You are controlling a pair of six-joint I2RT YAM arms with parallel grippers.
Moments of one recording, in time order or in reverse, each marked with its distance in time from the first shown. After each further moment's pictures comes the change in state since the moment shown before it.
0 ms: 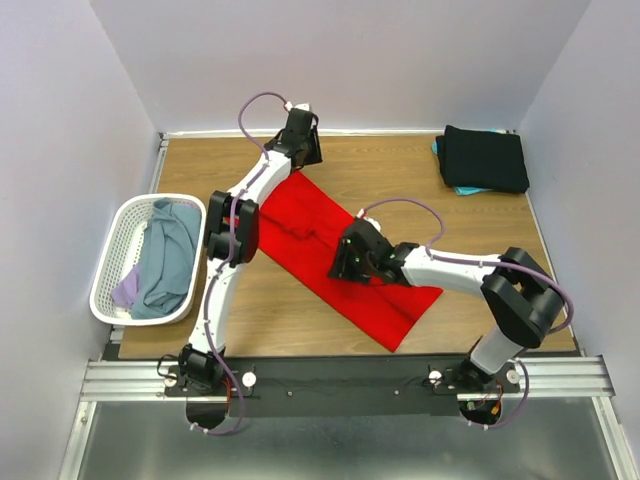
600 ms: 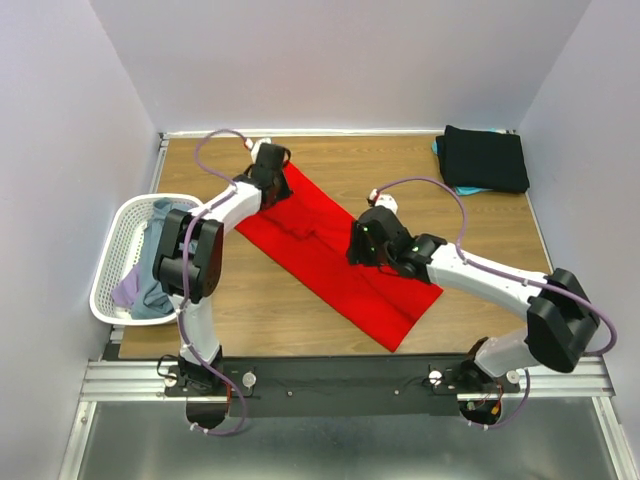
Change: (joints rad) left arm 0.040 -0.560 -0.800 0.160 -0.105 -0.143; right arm -0.026 -0.180 0.070 -0.154 0.197 -0.246
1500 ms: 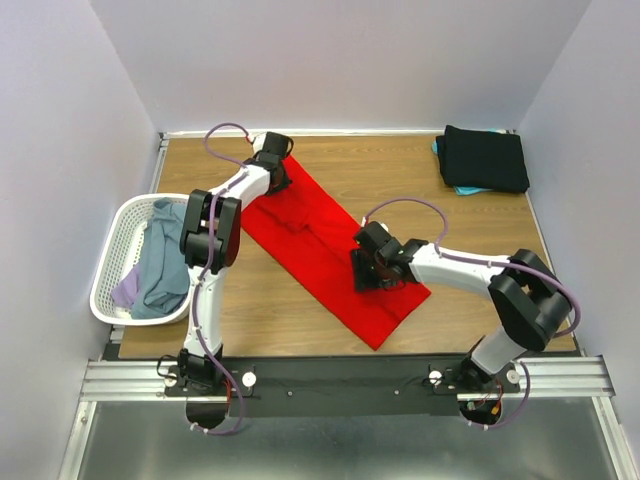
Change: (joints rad) left arm 0.037 0.335 0.312 -0.132 -0.084 -0.034; right arm -0.029 0.149 -0.086 -0.095 -0.145 -0.087
